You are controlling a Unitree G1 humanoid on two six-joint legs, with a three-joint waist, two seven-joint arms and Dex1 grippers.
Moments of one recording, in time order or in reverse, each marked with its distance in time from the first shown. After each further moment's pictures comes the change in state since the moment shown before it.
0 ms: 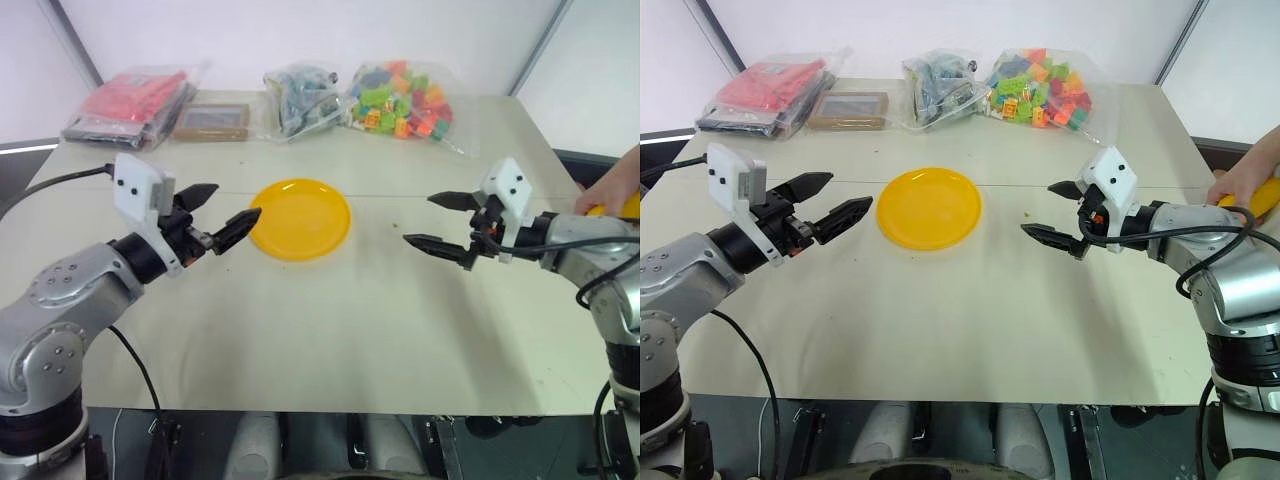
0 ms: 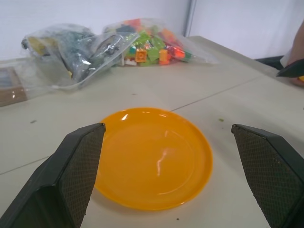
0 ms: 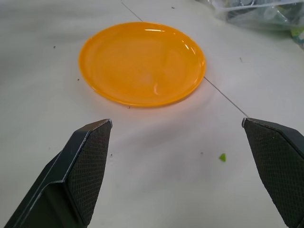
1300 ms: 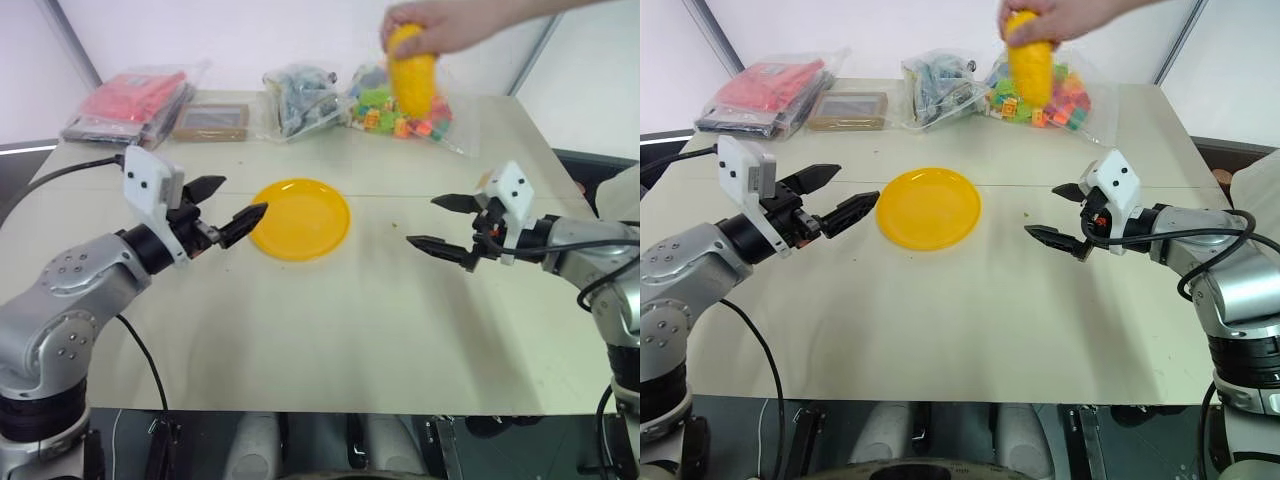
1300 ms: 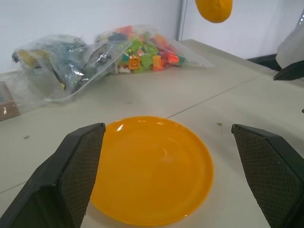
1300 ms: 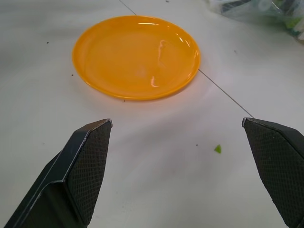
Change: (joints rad) left arm -0.031 0.018 -0.083 0.044 0.044 -0.085 -0.035; right arm 0.034 -0.005 -0.014 0.008 -0.010 -0.005 -0.008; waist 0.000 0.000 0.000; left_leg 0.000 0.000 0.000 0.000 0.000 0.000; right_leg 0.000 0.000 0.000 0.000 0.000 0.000
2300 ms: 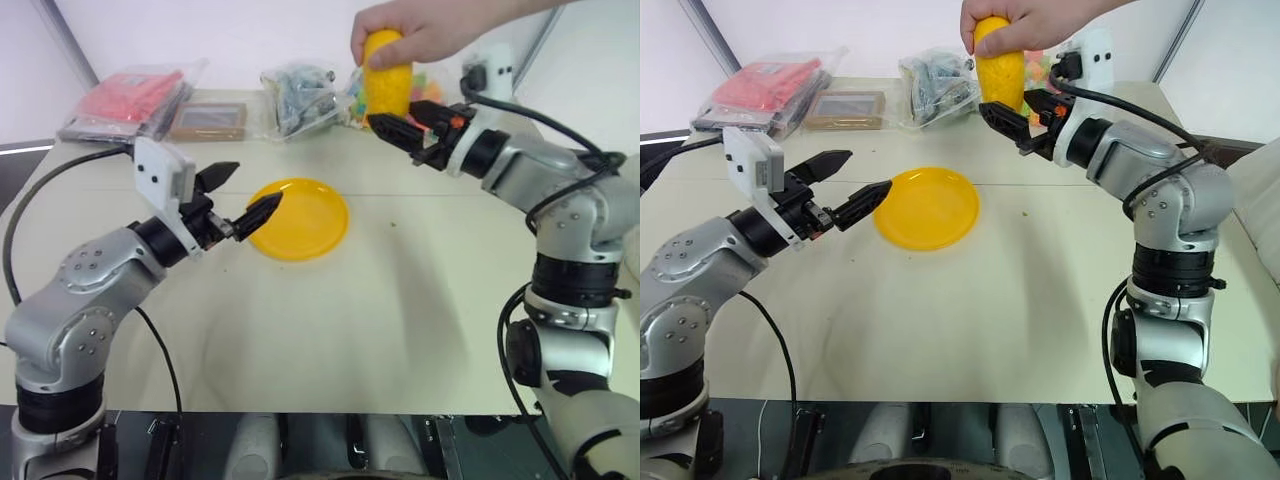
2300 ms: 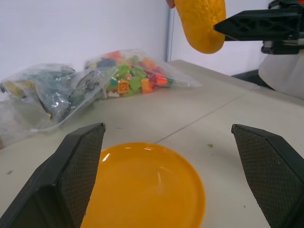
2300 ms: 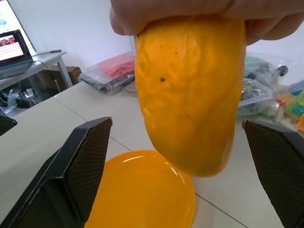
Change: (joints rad) left arm -0.038 -0.046 -0.058 -0.011 0.042 -0.086 0.004; right arm -0.511 0.398 -0.062 0.235 0.133 0.251 -0.425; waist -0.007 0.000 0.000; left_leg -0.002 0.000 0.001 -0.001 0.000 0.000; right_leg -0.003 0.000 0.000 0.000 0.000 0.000
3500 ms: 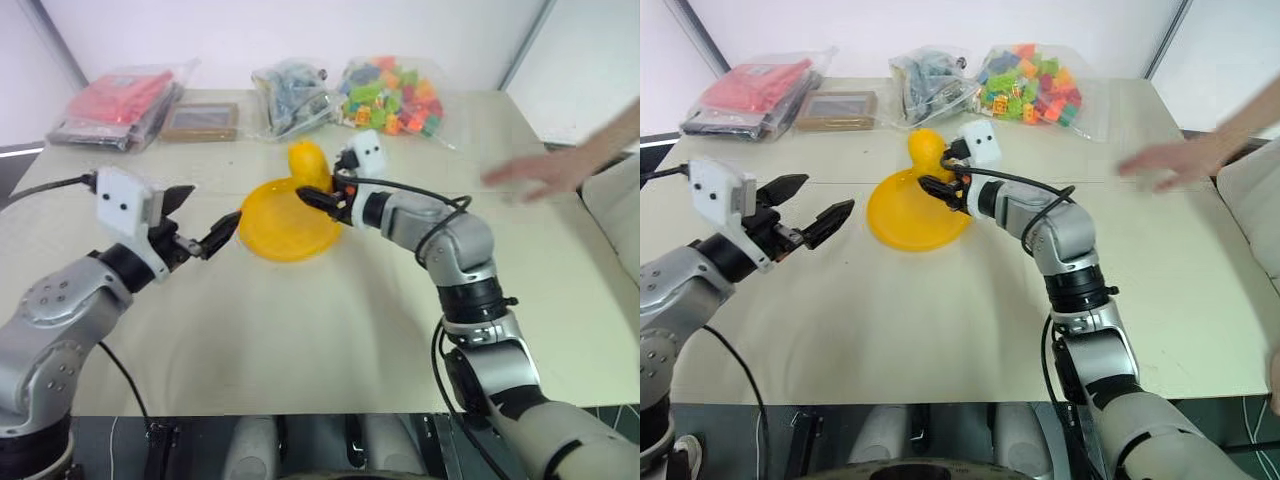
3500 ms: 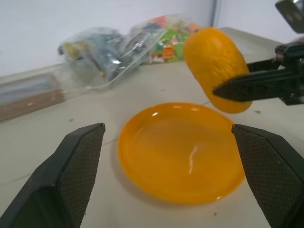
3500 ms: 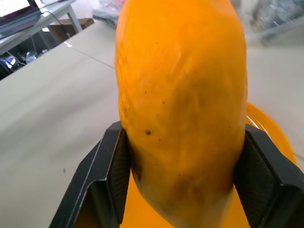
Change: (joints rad) left arm 0.241 0.070 0.152 -0.100 0.023 0.027 0.084; right arm 0.075 0.318 0.263 0.148 -0.209 -0.111 -0.047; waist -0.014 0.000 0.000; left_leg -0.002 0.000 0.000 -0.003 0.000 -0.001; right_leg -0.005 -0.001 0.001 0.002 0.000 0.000
